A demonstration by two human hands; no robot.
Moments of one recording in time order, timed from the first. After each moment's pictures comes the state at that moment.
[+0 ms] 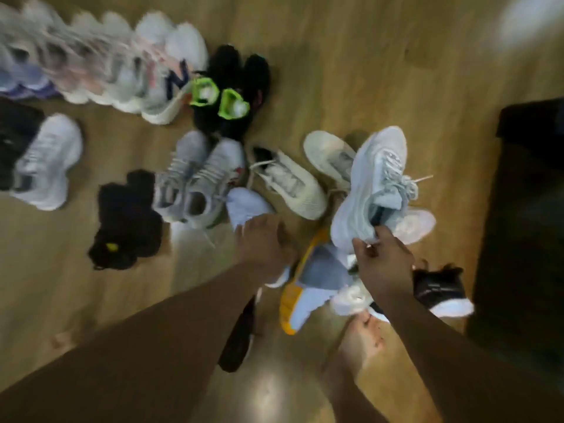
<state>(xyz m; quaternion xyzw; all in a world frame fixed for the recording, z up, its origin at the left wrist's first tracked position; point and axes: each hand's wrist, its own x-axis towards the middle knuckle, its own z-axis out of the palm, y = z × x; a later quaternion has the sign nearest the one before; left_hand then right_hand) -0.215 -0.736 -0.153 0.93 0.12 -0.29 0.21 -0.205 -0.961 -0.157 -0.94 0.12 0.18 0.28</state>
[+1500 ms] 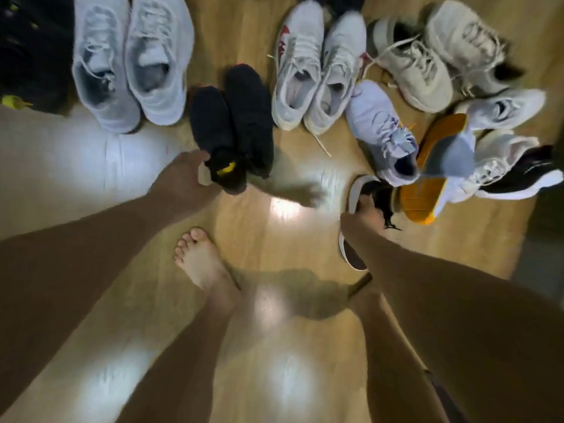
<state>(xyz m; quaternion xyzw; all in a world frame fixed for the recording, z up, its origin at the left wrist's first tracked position) -0.347 -0.282 -0.205 0.86 0.14 -0.38 0.32 -0.392 -0.599 -0.217 -0.83 0.40 0.35 0.17</state>
